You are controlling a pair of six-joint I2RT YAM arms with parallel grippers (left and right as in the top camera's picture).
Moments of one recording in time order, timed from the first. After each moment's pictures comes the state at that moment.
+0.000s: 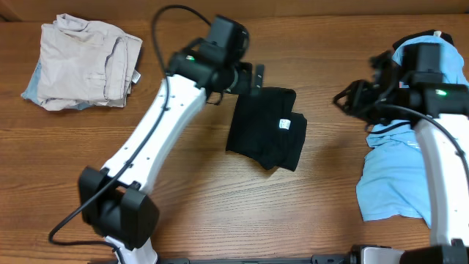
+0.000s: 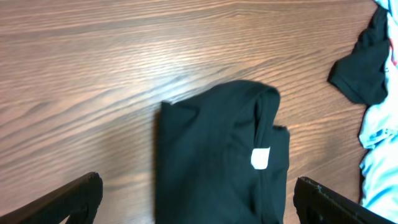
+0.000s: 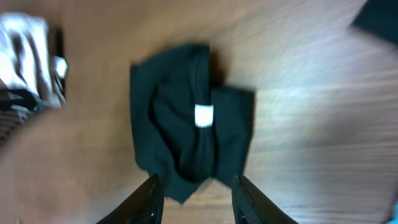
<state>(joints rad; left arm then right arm) -0.46 1.87 1.81 -0.95 0.12 -0.34 -0.05 1.49 1.42 -1.11 -0.46 0.24</state>
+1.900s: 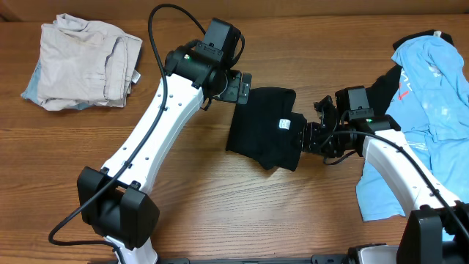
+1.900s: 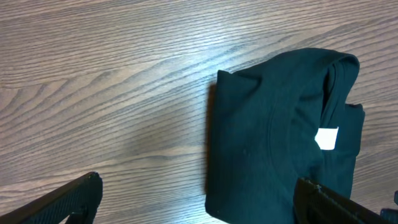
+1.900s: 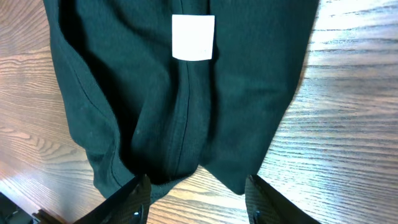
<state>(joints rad) -0.46 1.88 1.82 -1.07 -0.04 -0.28 0.13 1.53 0.97 -0.72 -0.49 0.28</state>
